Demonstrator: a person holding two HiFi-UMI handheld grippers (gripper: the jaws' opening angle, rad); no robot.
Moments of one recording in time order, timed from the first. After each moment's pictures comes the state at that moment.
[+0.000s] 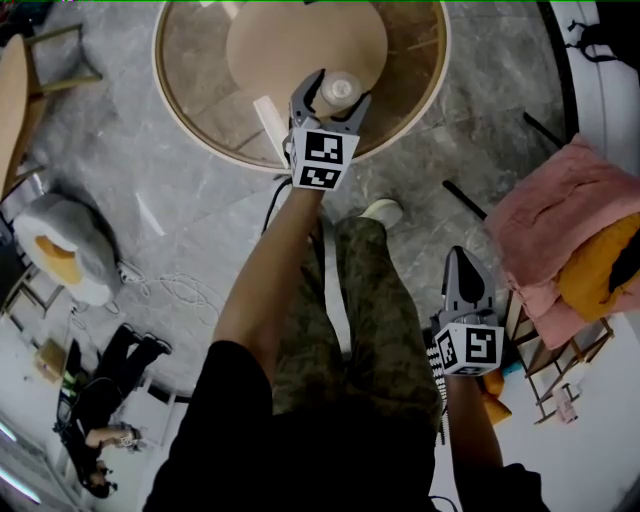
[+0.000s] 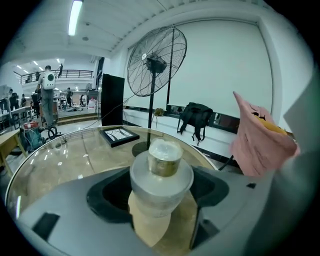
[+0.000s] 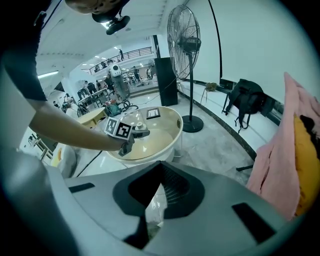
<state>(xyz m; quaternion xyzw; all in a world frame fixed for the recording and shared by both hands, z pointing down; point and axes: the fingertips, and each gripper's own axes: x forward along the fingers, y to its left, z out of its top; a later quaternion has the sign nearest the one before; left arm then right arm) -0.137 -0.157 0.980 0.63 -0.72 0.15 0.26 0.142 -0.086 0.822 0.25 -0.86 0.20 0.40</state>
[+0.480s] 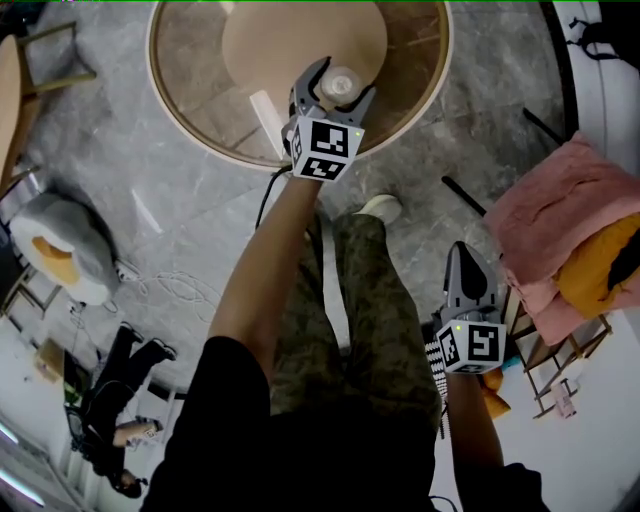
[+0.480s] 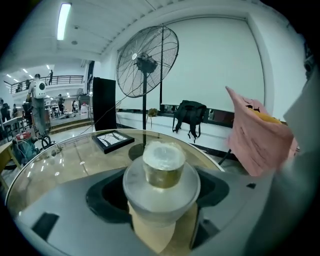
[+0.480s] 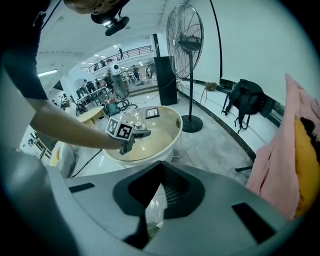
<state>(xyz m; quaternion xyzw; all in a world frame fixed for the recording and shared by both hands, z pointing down) -0.139 -0.172 0.985 0.66 -0.70 0.17 0.23 0.133 -0.091 0.825 0.26 -0.85 0.20 0.41</state>
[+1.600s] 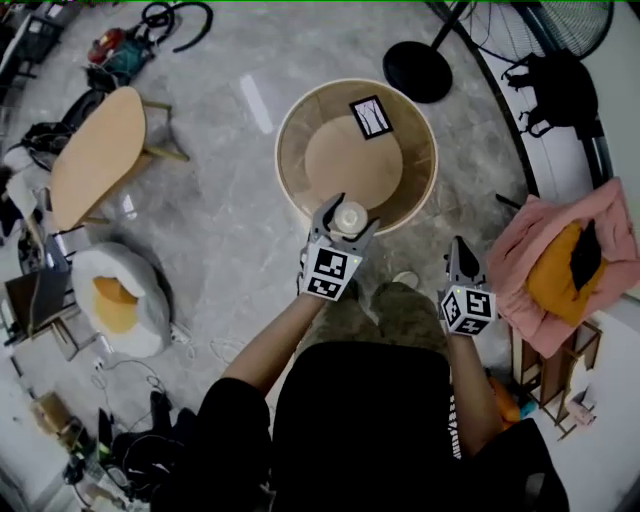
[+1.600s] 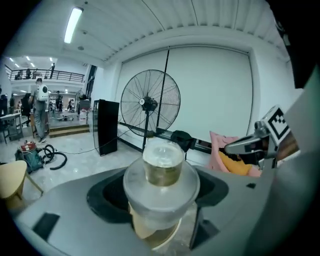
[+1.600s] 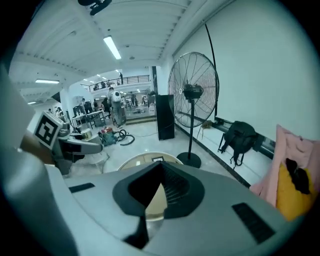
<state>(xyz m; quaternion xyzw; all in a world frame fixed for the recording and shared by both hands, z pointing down) -0.206 -0.012 0.579 0.69 -0.67 0.11 0.23 -0.009 -0.090 0.555 0.34 -0.89 0.13 0.28</state>
